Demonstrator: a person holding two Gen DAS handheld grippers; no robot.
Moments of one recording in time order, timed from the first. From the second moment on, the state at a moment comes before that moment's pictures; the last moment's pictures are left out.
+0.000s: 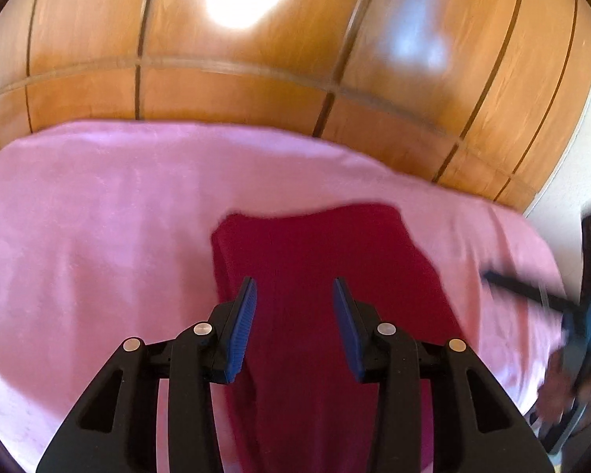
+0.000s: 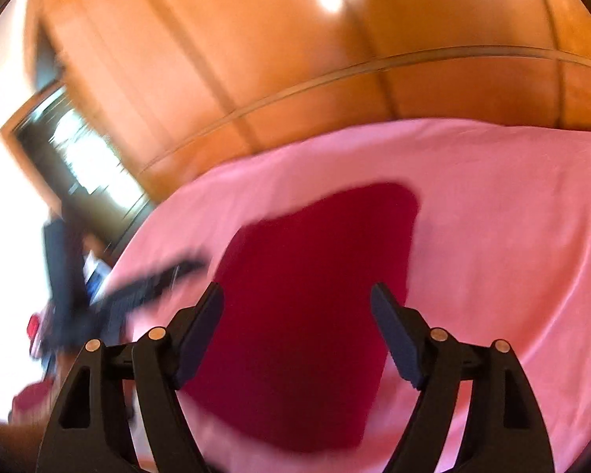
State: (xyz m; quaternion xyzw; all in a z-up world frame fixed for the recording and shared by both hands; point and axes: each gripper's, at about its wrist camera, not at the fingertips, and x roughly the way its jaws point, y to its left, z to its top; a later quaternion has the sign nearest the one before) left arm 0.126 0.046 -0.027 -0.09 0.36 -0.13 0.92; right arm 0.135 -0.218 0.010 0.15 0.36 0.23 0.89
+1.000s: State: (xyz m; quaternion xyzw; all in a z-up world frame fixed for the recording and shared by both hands) left arm 0.080 0.050 -0.053 -0.06 0.36 -0.06 0.93; right arm 0.157 -0.194 -0.045 0.09 0.39 0.17 0.90
